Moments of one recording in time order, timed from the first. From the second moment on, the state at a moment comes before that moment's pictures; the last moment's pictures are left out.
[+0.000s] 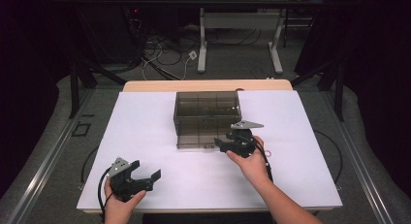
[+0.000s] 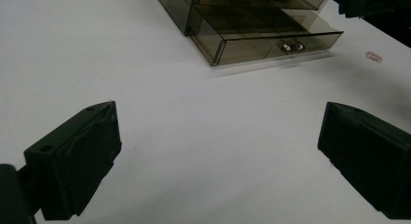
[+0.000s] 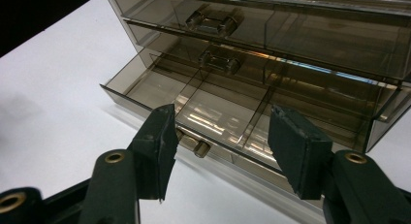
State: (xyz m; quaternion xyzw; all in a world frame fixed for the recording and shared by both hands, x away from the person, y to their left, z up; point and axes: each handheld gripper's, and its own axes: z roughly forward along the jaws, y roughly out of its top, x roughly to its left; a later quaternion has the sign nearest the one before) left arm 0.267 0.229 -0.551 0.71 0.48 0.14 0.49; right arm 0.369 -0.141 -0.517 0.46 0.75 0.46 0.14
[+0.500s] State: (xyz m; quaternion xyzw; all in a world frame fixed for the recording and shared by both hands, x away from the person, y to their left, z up) left arm 0.268 0.229 -0.551 0.71 0.48 0.15 0.49; right arm 0.384 -0.145 -0.510 0.47 0.76 0.42 0.15
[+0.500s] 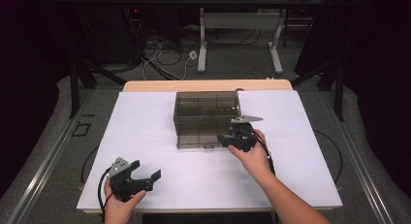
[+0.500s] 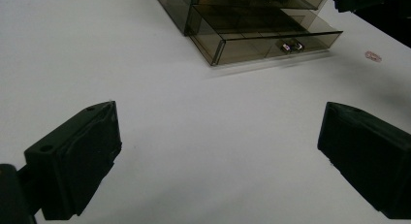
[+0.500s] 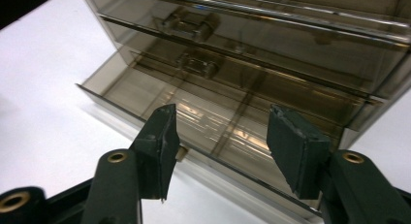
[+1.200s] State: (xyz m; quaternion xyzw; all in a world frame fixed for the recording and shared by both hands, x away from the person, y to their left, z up) left arm 0.268 0.229 -0.551 0.71 0.48 0.14 0.49; right arm 0.410 -0.157 -0.514 0.57 0.74 0.33 0.14
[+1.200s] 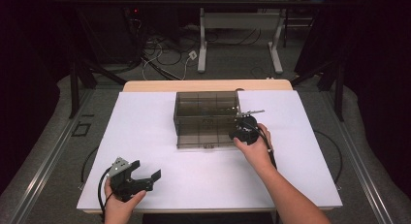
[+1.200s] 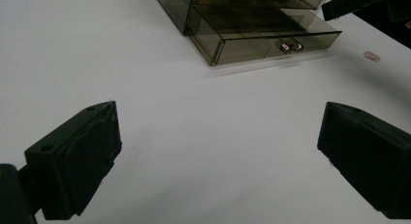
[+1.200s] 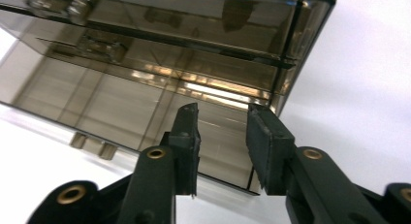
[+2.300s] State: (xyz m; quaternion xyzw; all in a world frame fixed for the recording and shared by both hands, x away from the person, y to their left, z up) left arm 0.267 0.230 -0.551 0.71 0.48 0.14 0.49; right arm 0.420 -0.158 -0.531 0.63 0.72 0.27 0.13
